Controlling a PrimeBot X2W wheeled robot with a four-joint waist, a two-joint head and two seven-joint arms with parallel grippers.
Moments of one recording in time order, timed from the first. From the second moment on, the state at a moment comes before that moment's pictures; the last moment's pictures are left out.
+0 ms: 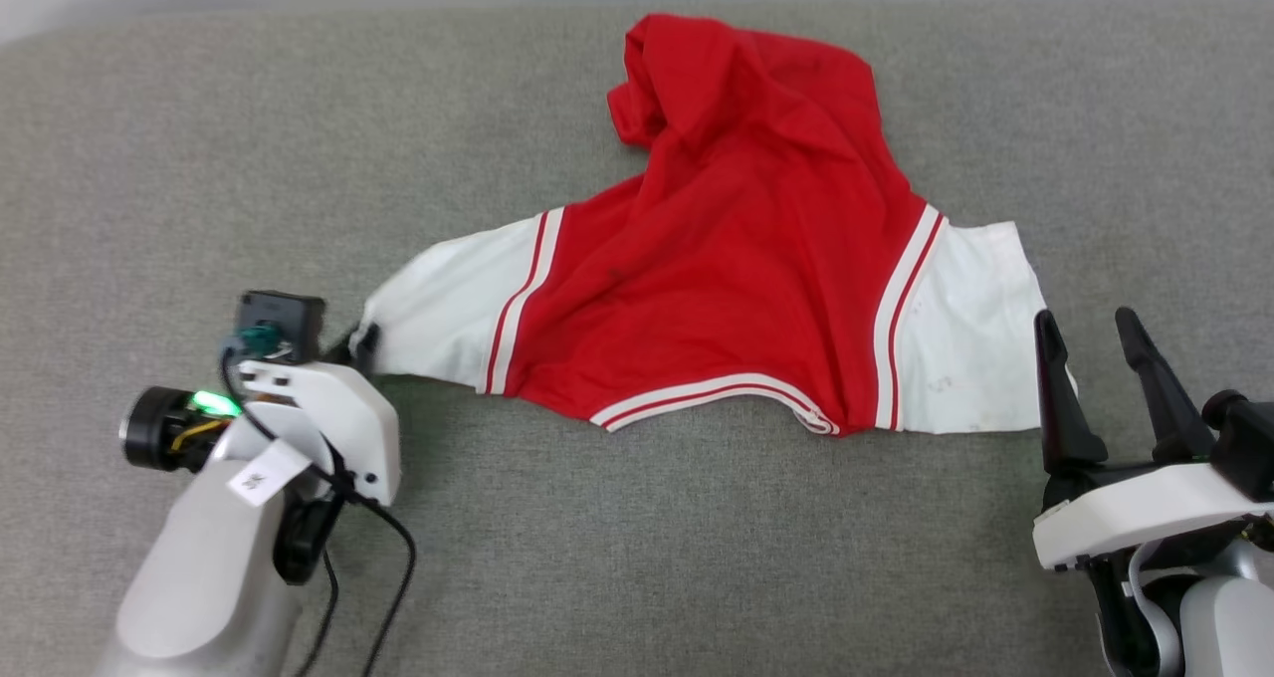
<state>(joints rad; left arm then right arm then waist) -0.47 0.32 -0.26 0.46 -0.33 -0.05 0.19 -0.14 -0.05 -0.10 0.01 0.19 0.13 -0.09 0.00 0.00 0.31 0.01</state>
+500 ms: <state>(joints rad) -0.29 0.36 -0.17 0.14 -0.43 -0.02 0.14 -0.13 -0.19 -0.13 0.01 0.23 0.13 0.58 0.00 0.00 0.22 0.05</state>
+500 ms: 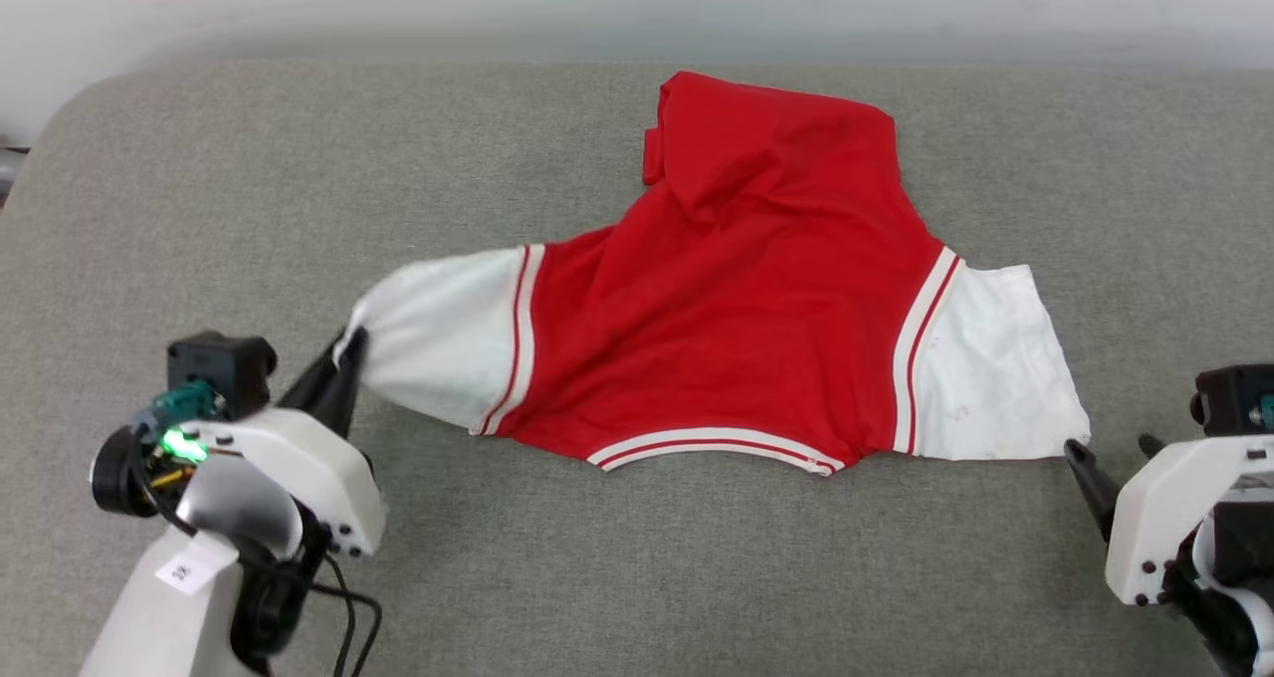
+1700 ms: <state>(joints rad) -0.09 0.40 -0.20 -0.23 -0.50 0.04 0.35 -0.27 -0.31 -0.08 0.18 0.26 0.13 0.82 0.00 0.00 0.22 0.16</state>
